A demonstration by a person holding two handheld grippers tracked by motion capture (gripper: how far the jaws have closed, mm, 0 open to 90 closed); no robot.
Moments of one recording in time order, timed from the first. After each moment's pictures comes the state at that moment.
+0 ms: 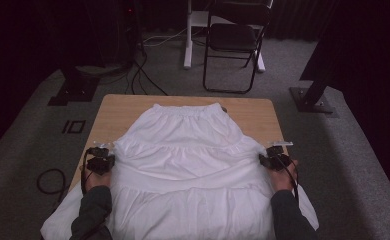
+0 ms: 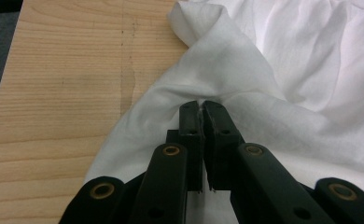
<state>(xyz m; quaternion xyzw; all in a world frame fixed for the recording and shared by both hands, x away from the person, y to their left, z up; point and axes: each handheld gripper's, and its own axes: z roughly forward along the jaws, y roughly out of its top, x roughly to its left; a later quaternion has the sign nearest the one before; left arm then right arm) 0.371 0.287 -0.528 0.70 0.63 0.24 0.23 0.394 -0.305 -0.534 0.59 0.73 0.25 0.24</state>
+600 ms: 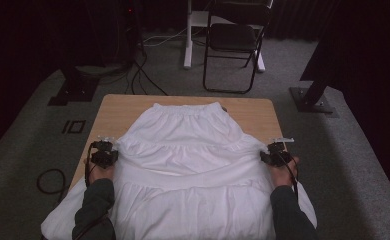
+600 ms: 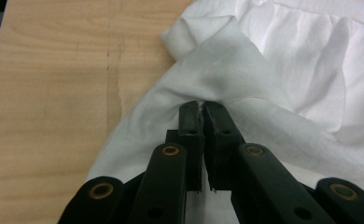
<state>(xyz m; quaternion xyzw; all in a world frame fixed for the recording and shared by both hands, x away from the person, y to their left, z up) 0.398 0.280 -0.526 0.71 0.63 0.23 0.23 0.407 -0.311 -0.533 0.60 0.72 0.25 0.24</state>
